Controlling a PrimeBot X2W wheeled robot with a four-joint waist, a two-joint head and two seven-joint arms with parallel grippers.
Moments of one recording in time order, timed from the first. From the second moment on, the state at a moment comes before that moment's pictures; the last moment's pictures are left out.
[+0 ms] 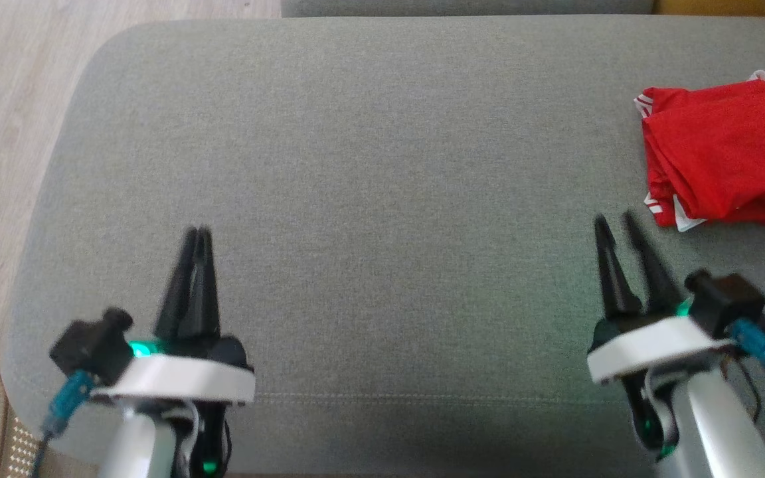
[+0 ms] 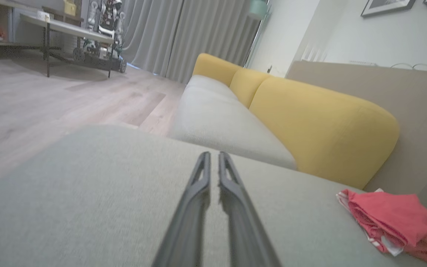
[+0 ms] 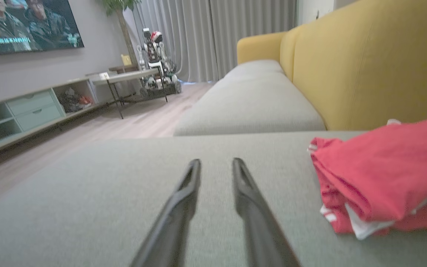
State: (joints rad) left arm -0.05 0.04 -0.17 0.02 -0.39 0.00 -0.26; right arm -0.16 -0.06 0.04 0.20 0.20 0.13 -0.25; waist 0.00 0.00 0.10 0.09
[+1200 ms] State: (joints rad) left arm -0.01 0.05 -0.14 0.12 -0.73 -0.03 -0.18; right arm -0.11 -0.06 0.01 0.26 0.58 0.13 -0.17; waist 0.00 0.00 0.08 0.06
